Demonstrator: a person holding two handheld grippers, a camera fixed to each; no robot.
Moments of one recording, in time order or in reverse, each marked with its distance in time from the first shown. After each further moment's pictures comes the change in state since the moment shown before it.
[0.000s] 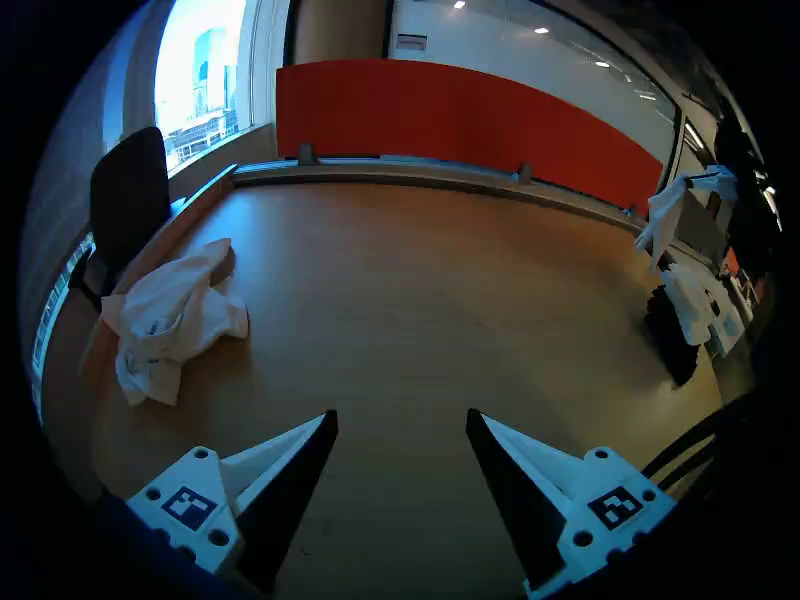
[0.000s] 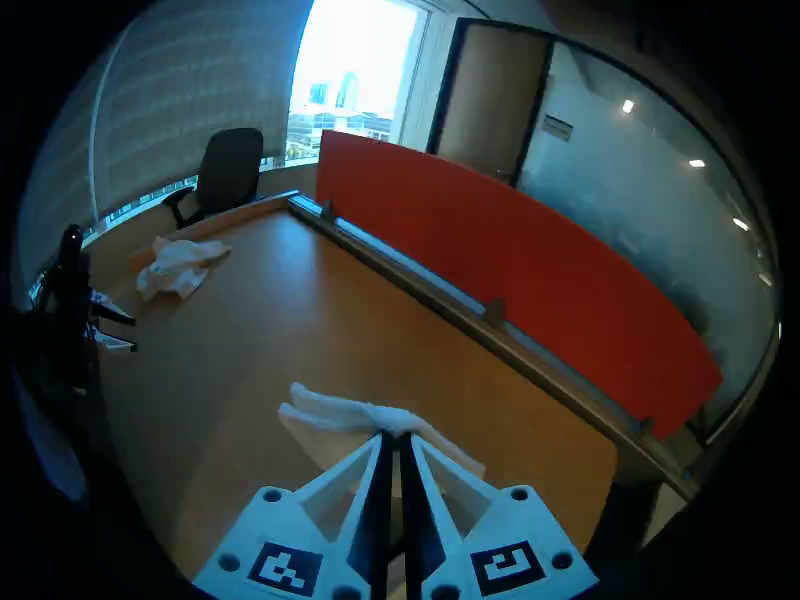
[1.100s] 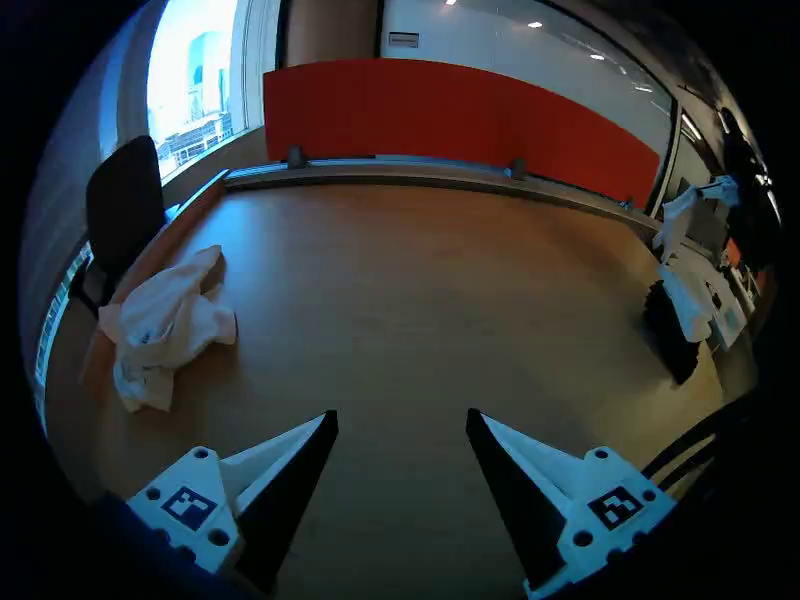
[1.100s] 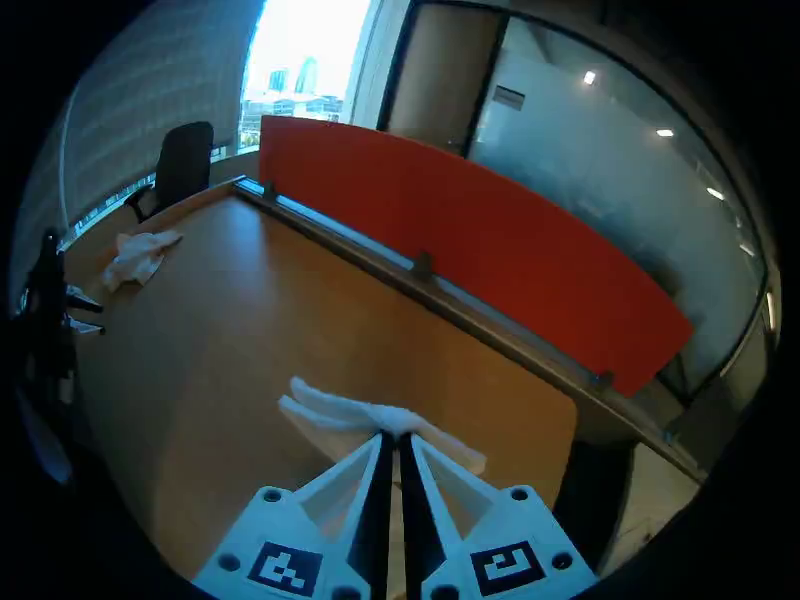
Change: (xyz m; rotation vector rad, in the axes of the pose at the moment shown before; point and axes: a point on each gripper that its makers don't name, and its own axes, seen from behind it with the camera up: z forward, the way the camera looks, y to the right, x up) left arm 0.006 0.021 0.003 0.003 -0.010 0.027; right arm -0.068 0.092 -0.044 -0.108 -0.078 0.081
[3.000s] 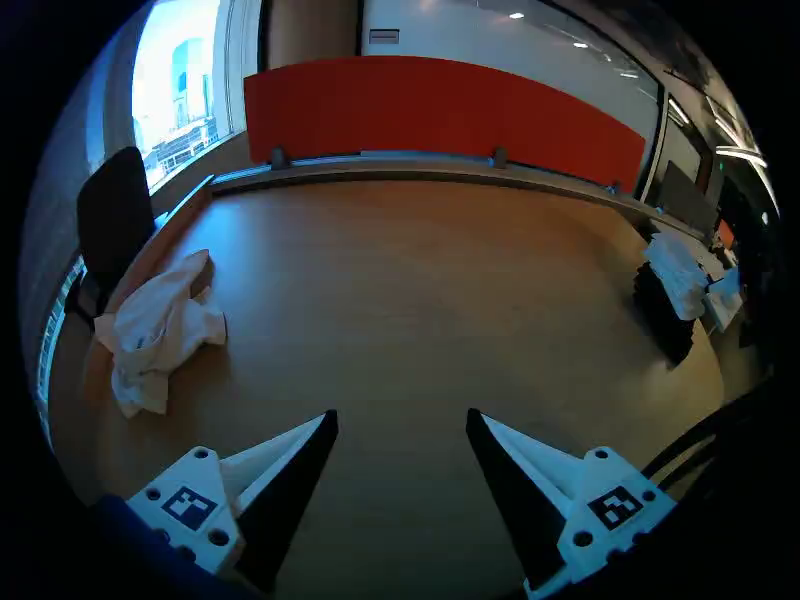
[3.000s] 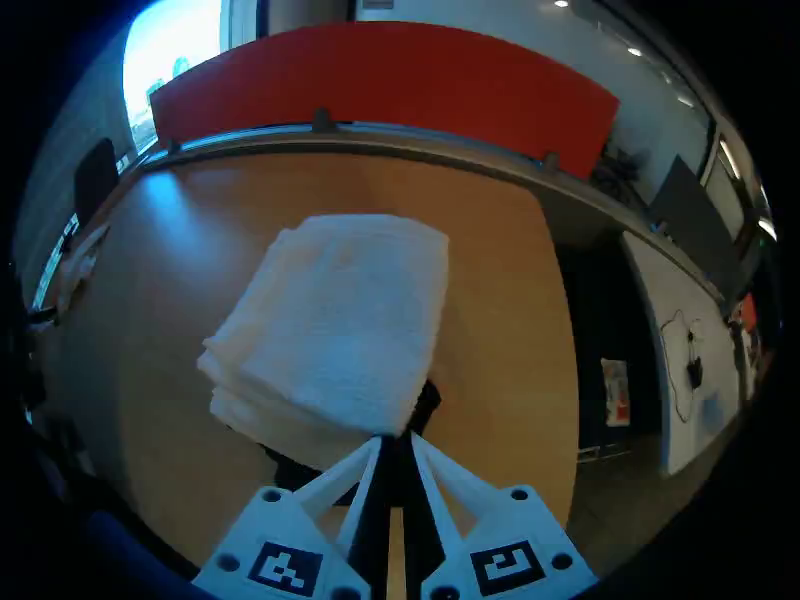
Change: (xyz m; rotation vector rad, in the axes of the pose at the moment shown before) left arm -0.009 0.009 -0.007 -0.024 -0.015 0.052; right arm -0.260 -0.013 -0.017 -0.151 -0.277 0.404
